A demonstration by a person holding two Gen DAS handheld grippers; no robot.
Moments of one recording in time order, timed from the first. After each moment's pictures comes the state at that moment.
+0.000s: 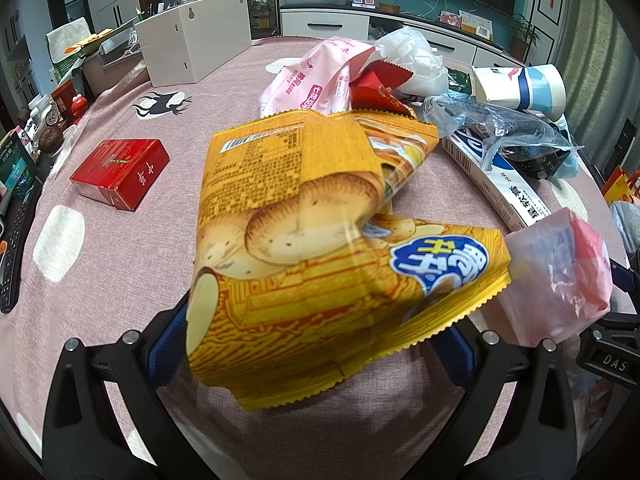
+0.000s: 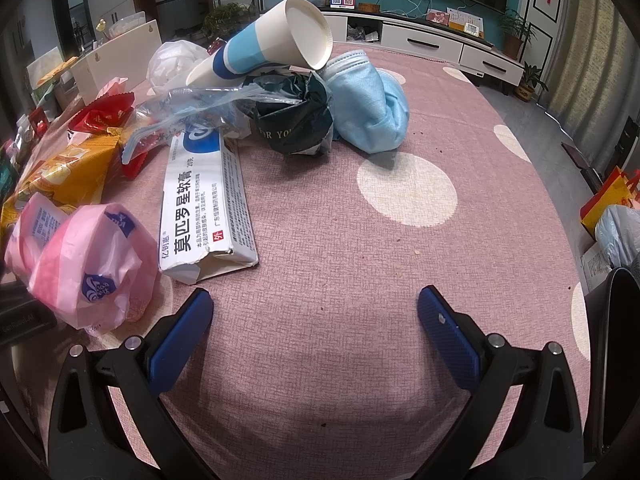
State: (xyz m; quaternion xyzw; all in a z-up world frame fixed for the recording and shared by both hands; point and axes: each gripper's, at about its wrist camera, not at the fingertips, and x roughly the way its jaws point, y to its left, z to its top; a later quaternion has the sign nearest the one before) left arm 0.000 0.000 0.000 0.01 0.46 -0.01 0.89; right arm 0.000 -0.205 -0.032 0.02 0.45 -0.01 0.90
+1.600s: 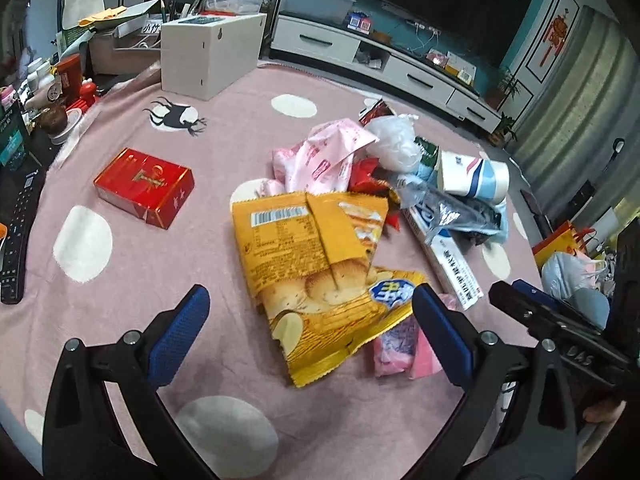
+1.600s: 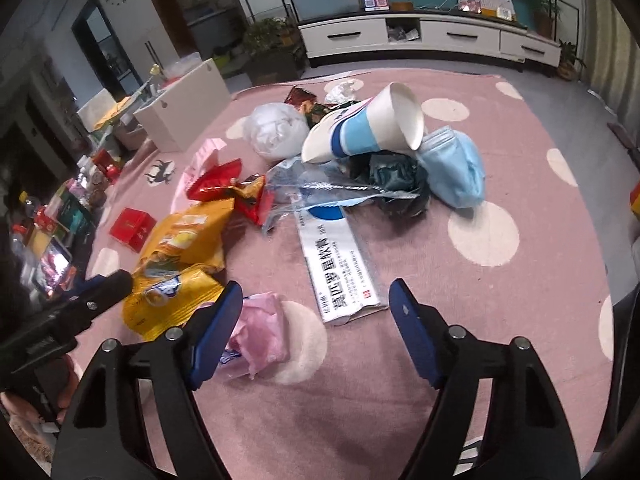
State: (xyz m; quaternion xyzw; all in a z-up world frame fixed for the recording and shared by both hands) left arm -0.013 0.052 0.068 -0.11 0.45 -0.07 0.88; right arm 0.011 -0.167 0.042 0.11 0.44 0.10 0.88
